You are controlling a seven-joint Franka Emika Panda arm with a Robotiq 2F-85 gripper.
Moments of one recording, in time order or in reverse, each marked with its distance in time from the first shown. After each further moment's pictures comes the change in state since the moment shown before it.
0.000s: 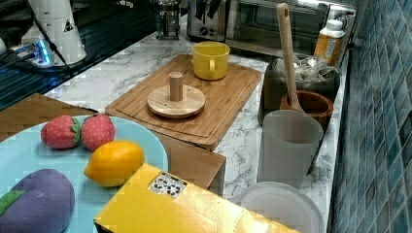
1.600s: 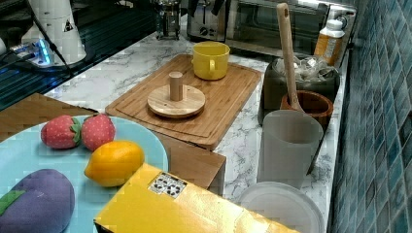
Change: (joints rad) arm -0.001 0.003 -0.011 -0.002 -0.041 -0.023 0.011
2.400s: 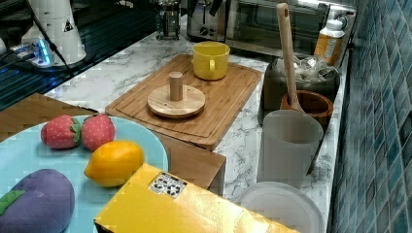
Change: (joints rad) arm 0.000 0.010 0.021 0.000 0.000 -0.006 0.000
